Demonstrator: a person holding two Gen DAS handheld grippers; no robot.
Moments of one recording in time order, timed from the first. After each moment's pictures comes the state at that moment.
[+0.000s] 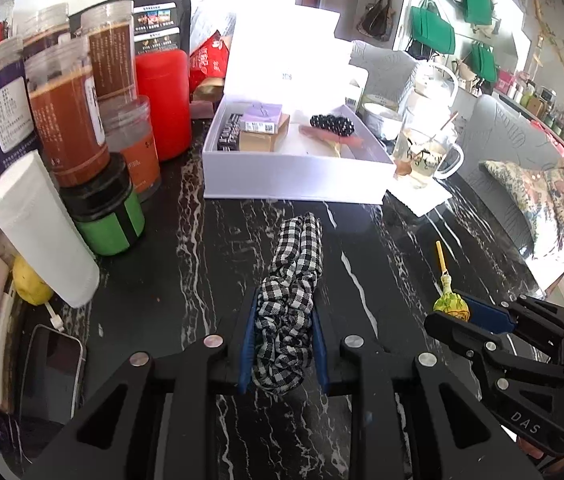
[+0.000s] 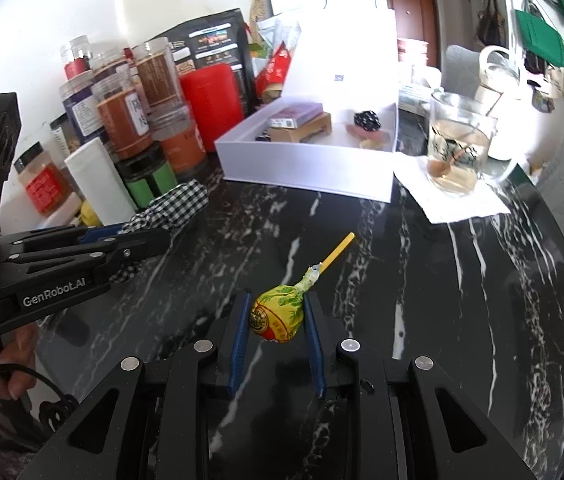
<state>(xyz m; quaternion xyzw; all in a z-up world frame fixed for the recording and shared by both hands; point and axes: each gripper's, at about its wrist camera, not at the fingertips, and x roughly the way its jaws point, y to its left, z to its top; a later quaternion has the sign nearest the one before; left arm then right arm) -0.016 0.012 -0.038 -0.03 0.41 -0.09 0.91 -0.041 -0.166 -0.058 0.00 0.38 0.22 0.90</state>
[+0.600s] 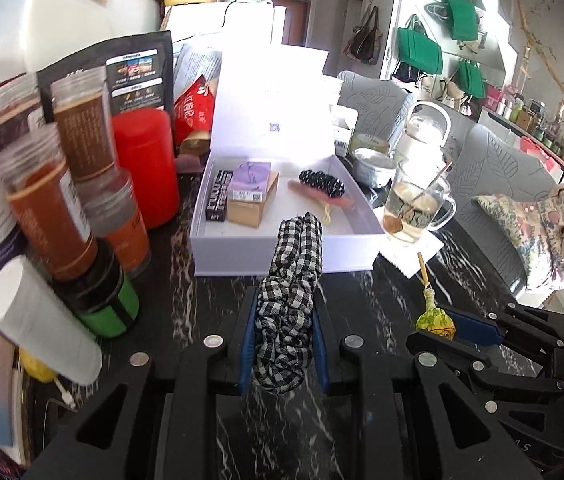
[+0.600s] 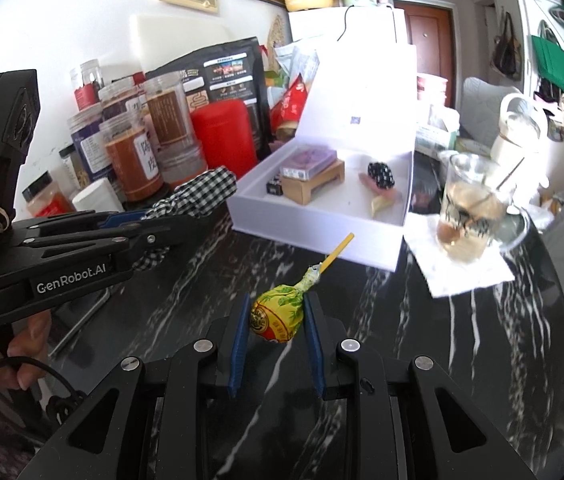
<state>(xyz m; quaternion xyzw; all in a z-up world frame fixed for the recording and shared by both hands) 0.028 0.006 0.001 -0.02 0.36 -0.11 0.92 -0.002 -0.164 -0.022 -0.01 0.34 0.24 0.91</state>
